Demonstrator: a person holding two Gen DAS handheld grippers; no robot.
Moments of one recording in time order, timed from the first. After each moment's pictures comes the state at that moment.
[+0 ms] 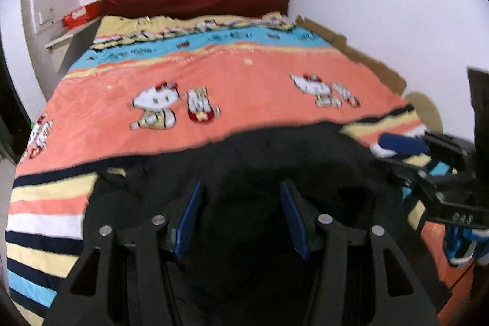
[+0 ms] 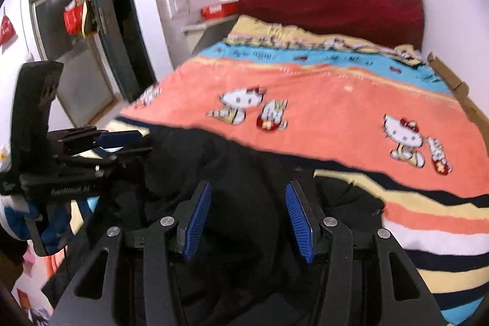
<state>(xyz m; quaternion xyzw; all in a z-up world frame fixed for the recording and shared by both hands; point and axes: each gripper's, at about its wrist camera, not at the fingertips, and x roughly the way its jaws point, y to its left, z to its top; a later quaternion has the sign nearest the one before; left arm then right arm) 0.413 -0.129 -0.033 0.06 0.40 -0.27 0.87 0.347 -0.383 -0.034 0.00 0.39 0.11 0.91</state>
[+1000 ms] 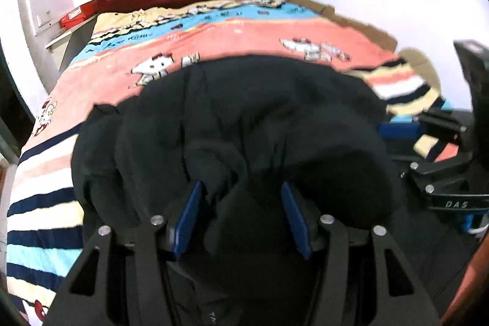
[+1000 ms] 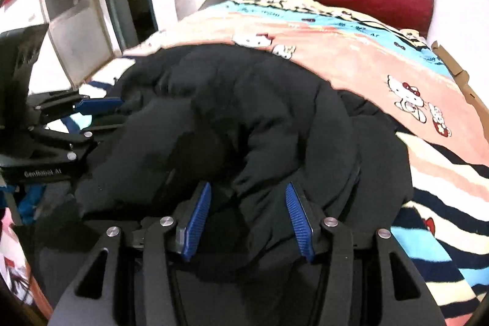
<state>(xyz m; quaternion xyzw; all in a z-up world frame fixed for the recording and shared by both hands) 0.323 -0.113 -0.096 0.11 0.41 -0.27 0.87 0.267 -0.360 -0.099 -0.06 0.45 0.10 0.89</state>
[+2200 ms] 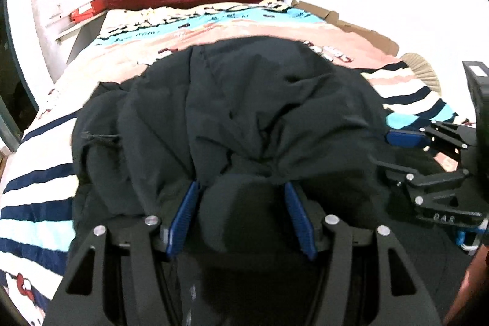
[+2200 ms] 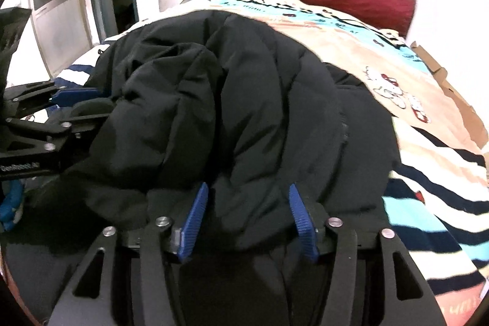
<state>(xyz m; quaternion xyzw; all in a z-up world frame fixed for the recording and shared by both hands) 0.284 -0.103 -0.099 0.08 0.39 -0.26 0.88 0.228 -0.347 -0.115 -0.08 0.43 0.04 0.90</state>
